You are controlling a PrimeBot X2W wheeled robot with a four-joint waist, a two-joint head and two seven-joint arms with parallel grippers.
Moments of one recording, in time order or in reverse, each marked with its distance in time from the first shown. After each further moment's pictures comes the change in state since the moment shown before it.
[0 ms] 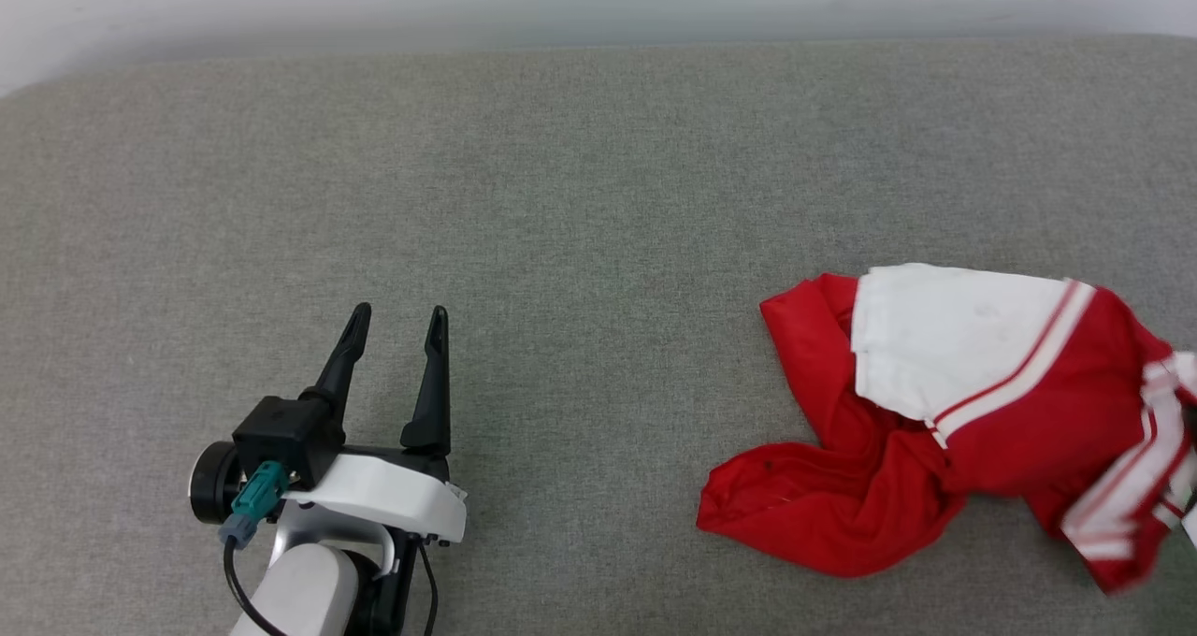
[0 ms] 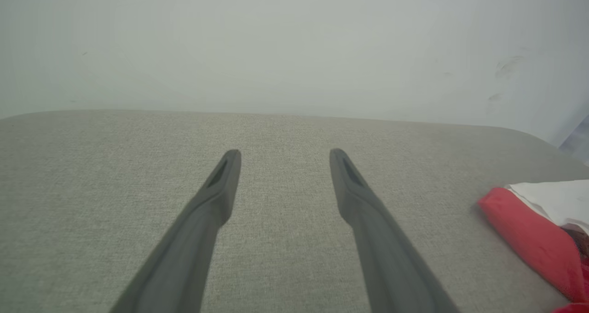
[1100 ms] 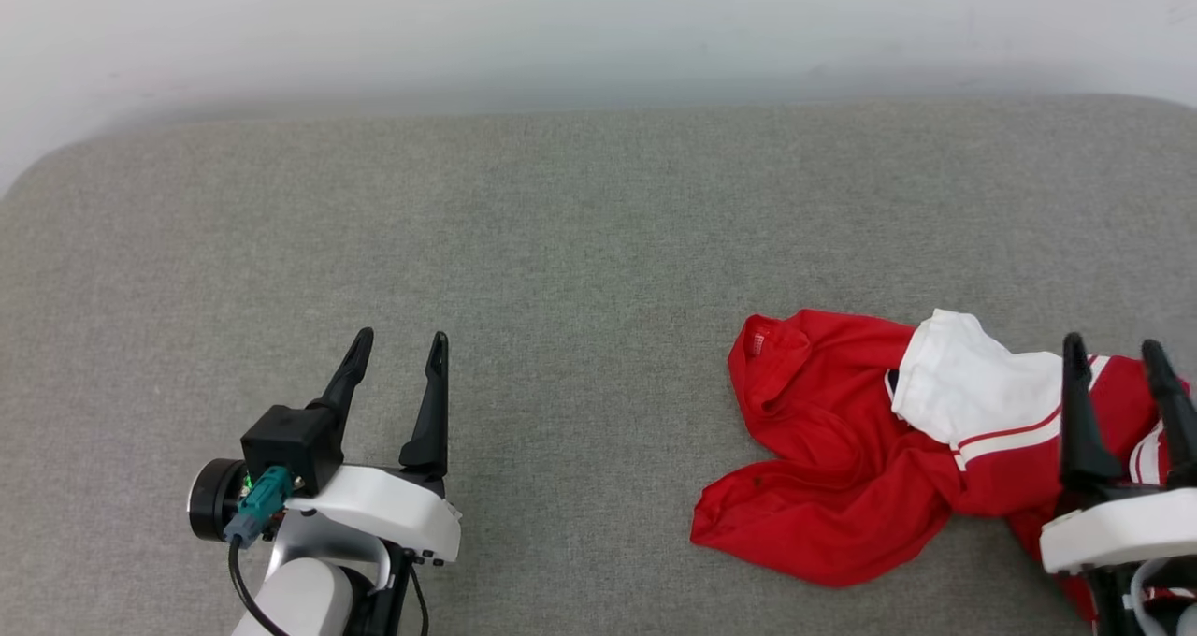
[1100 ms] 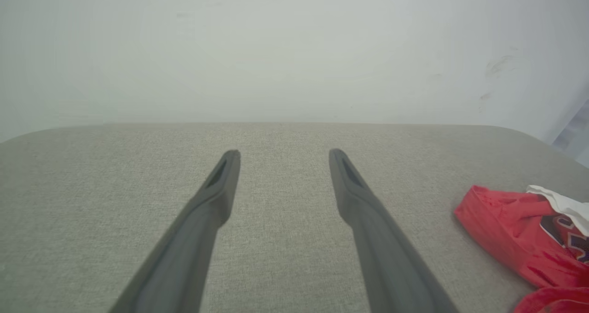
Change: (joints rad) left arm 0.015 0.030 -0.026 0.011 -0.015 0.012 0.037; right arm 0.108 0.149 0.167 -0.083 -0.196 0.000 -0.631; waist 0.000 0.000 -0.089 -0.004
